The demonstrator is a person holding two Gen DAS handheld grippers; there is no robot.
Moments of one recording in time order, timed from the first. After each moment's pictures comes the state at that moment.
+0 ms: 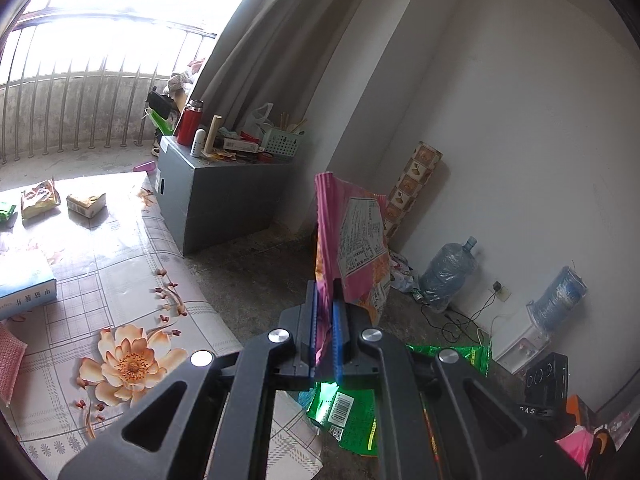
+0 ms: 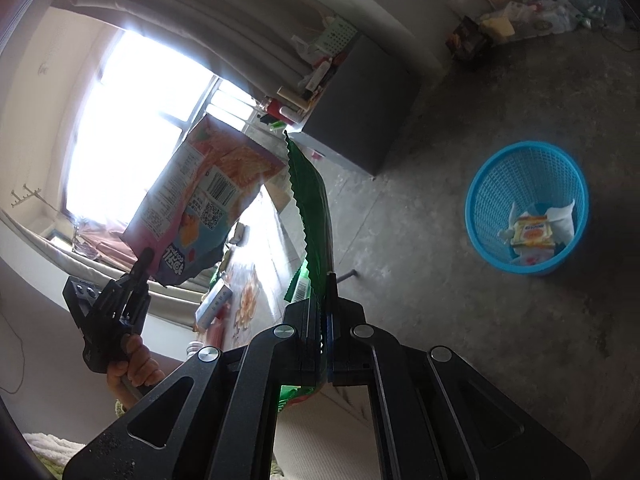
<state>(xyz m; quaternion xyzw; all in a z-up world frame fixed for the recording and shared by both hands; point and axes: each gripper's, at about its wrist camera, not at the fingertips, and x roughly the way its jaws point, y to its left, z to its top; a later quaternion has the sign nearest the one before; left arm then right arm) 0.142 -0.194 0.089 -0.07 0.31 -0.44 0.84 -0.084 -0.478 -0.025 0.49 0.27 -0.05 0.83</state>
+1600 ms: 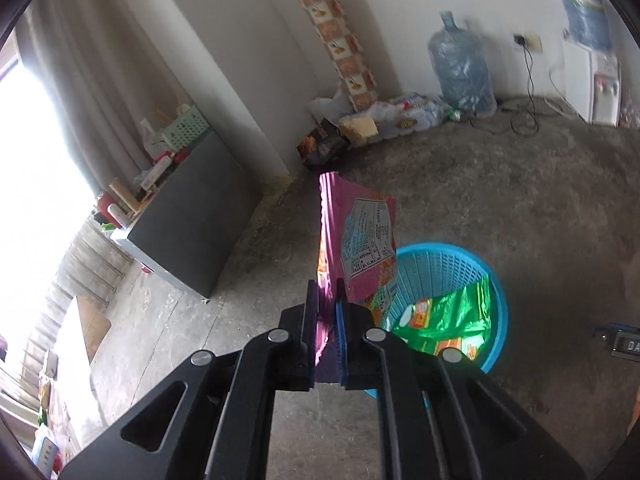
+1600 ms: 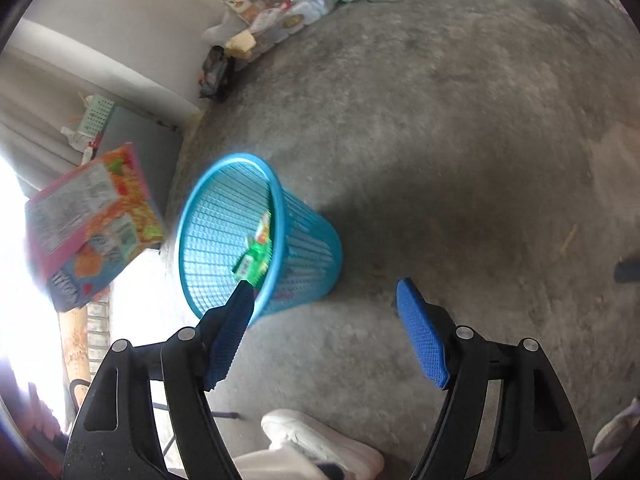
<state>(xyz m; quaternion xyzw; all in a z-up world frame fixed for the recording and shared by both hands) 0.022 -0.535 -0.122 0.39 0.23 -0.41 0.79 -0.208 -0.596 -0.213 0.54 0.32 -0.38 0.67</state>
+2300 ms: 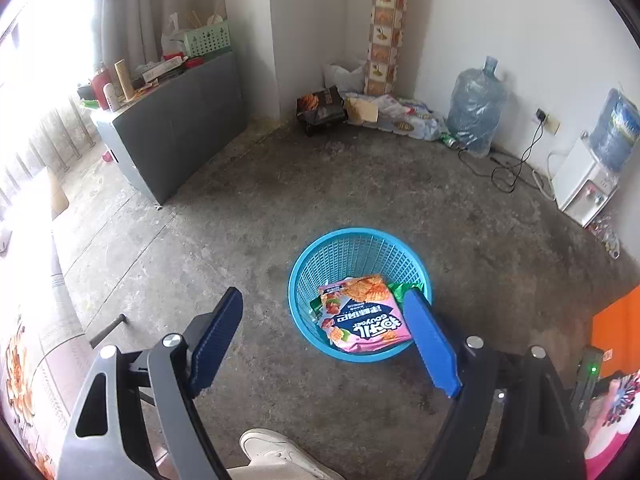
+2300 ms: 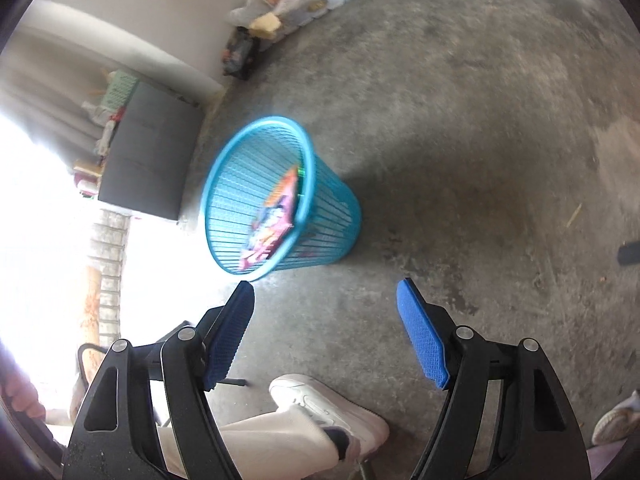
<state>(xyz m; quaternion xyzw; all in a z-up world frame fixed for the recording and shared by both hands) 0.055 -0.459 -0.050 0.20 0.40 -0.42 0.79 -0.196 -0.552 -0.183 0.53 0.33 -0.34 0.70</state>
